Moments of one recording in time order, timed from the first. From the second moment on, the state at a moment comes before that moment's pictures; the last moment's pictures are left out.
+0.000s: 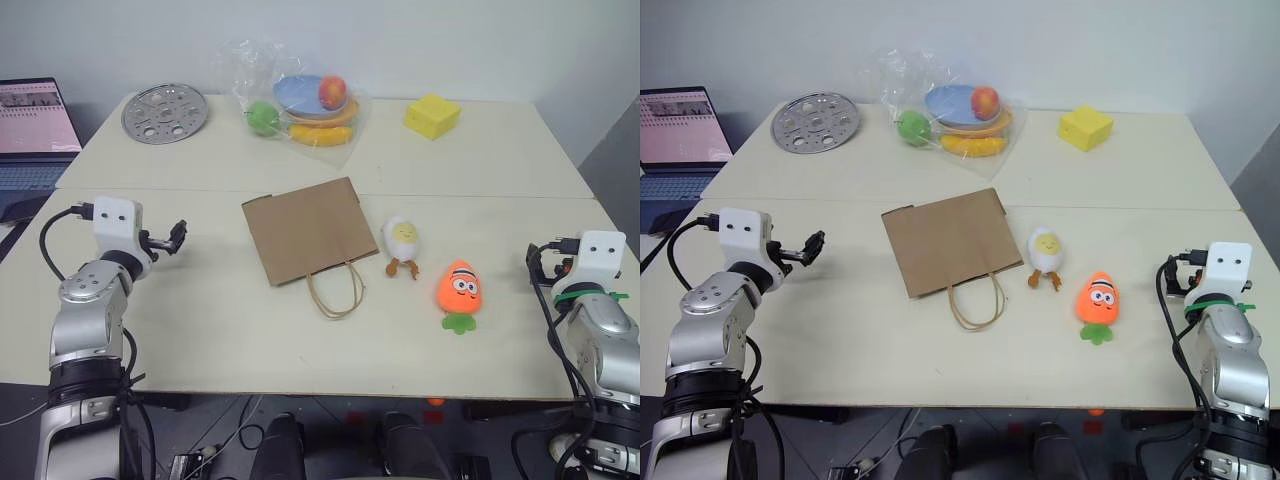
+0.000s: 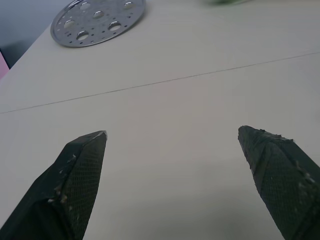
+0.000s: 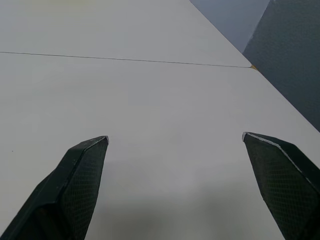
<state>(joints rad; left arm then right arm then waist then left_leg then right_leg) -0.41 0.63 0.32 0.30 -0.20 0.30 -0.37 -0.21 -0.43 -0.40 -0.06 0.14 0.48 0.11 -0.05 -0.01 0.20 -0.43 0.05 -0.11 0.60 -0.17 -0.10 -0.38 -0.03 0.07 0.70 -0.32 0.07</state>
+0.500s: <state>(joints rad) -0.41 0.63 0.32 0.30 -0.22 0.30 -0.39 -0.21 -0.43 -0.40 -0.06 0.14 0.48 0.11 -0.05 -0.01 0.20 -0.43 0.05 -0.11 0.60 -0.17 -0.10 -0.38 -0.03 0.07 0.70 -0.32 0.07</state>
